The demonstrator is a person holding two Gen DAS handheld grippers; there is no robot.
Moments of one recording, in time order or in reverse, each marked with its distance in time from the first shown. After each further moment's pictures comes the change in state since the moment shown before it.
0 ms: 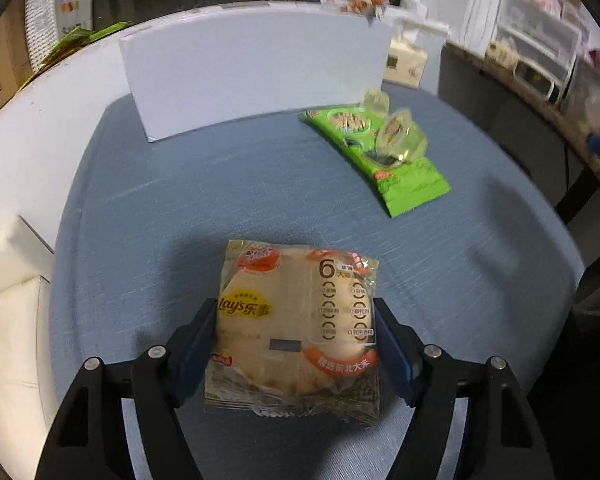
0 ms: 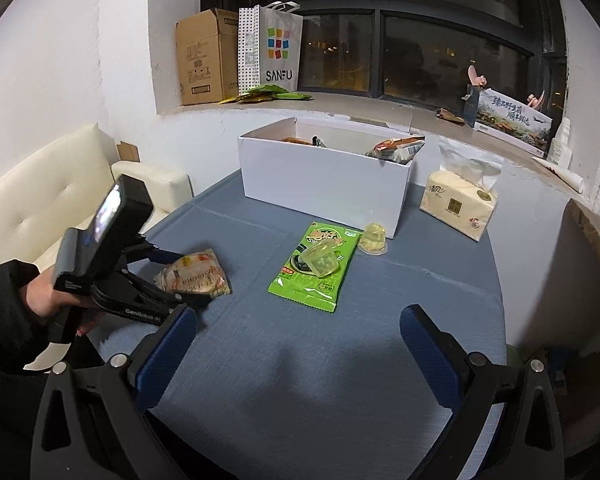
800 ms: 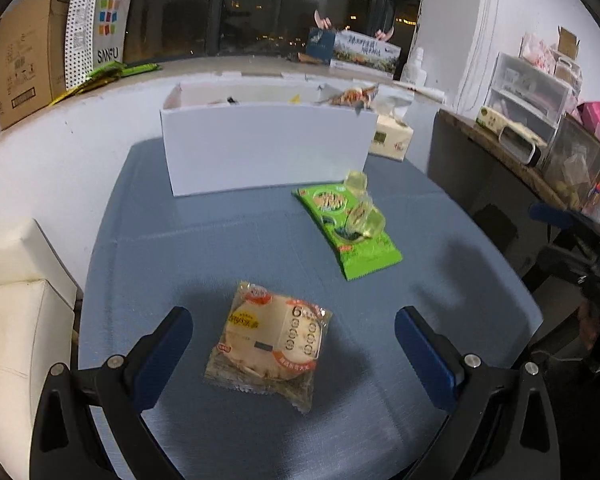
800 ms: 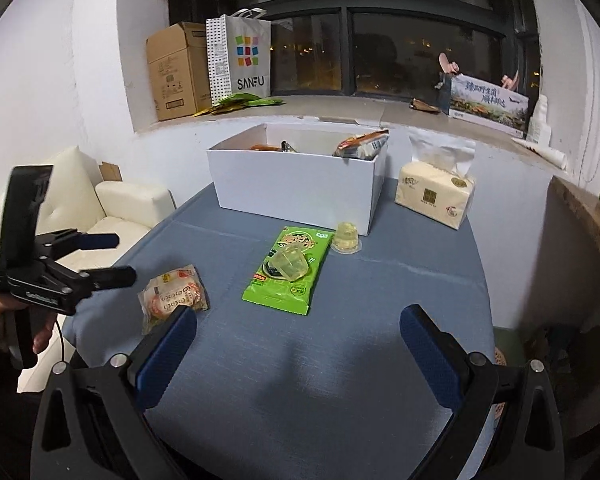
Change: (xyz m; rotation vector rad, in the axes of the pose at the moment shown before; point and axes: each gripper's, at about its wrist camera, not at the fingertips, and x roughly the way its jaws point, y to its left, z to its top) left arm -0.067 -0.012 0.006 -0.079 -0.150 -0.026; right arm -0.005 -0.026 0.003 0.085 -0.019 -0.034
